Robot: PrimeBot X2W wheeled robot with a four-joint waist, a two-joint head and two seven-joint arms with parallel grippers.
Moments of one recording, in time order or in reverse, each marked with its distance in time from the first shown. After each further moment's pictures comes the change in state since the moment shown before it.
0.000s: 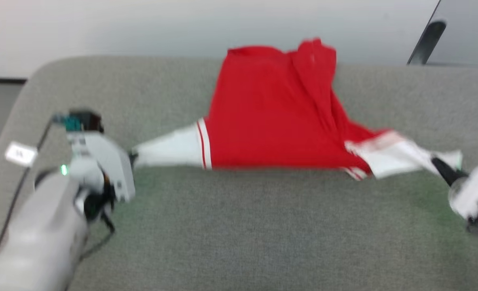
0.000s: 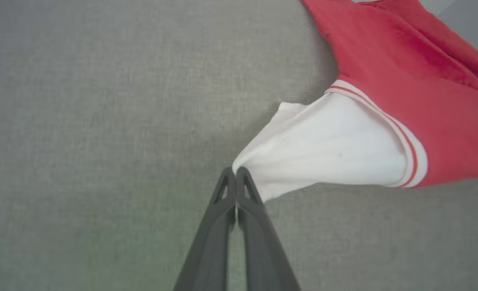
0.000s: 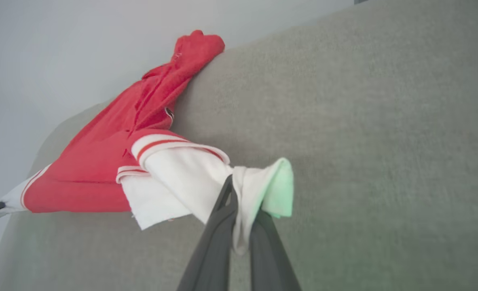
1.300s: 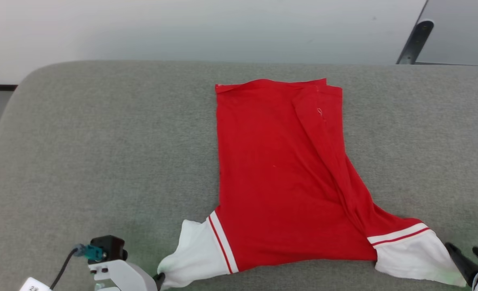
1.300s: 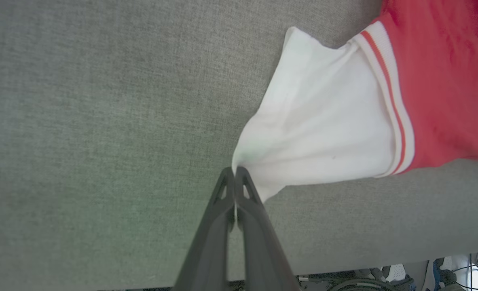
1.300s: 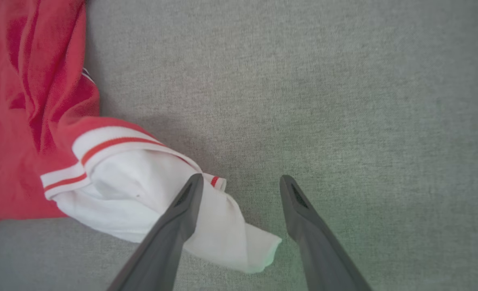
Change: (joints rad) left arm 0.787 0.192 0.053 -1.043 -0.115 0.561 0.119; right arm 0.516 0.101 -0.256 -0.484 -0.268 0.000 0.261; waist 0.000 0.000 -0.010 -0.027
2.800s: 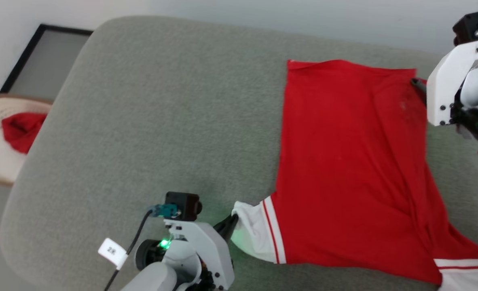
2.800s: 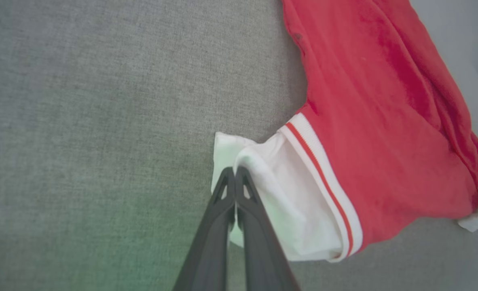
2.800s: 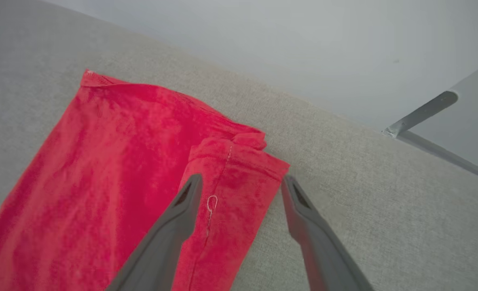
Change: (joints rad) left arm -0.278 -0.266 -0.148 0.242 0.126 -0.213 -0.191; right arm -1.039 -0.058 0.481 0.801 -0.200 0.000 -0.105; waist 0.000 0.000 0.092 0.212
